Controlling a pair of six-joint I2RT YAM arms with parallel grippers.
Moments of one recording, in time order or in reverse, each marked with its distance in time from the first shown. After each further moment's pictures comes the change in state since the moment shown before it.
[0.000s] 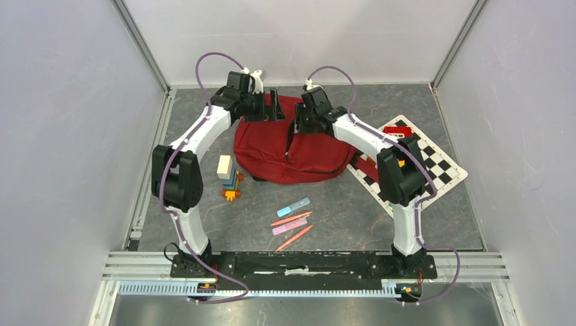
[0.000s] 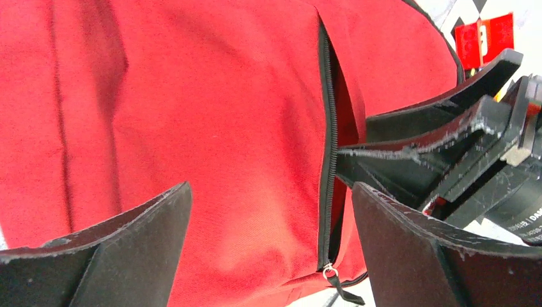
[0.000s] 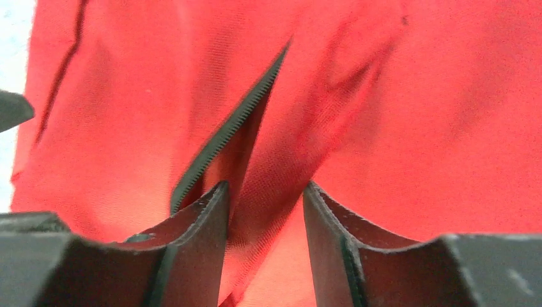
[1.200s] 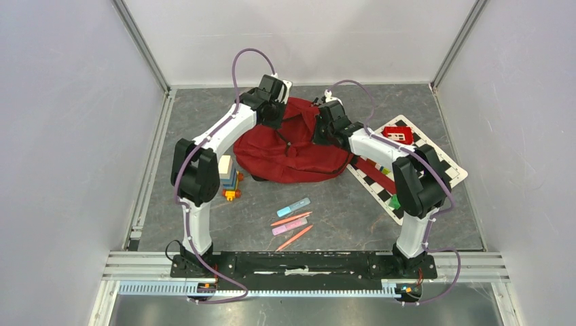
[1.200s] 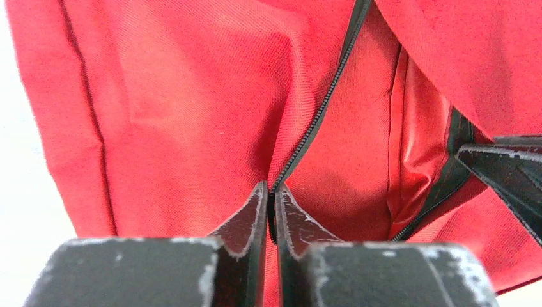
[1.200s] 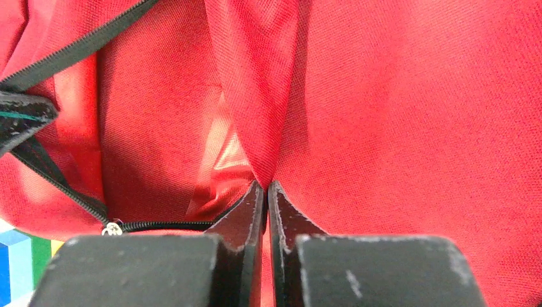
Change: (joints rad) left arm -0.175 0.136 0.161 -0.209 -0.383 0.231; right arm -0.048 -0.194 -0.362 0.179 0.034 0.067
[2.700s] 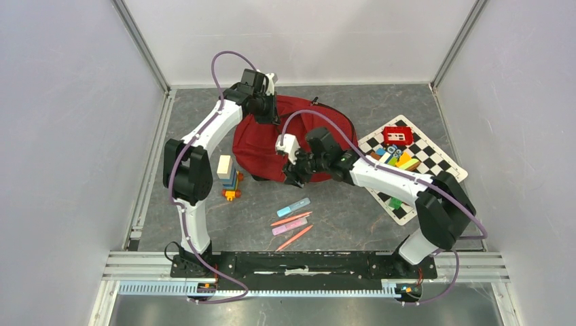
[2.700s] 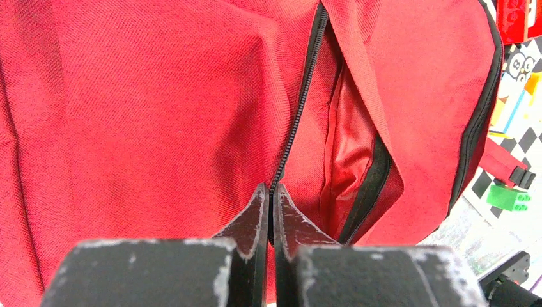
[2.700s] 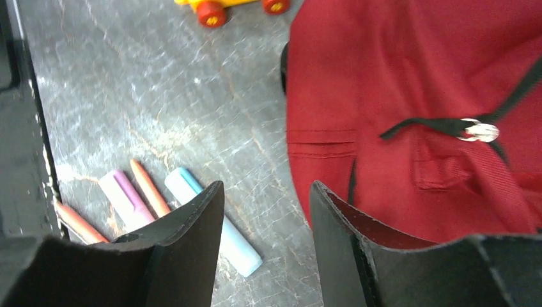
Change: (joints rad) left arm 0.105 -0.026 0.000 0.027 0.306 -0.208; right arm 0.248 -0.291 -0.246 0.077 -0.499 -0.816
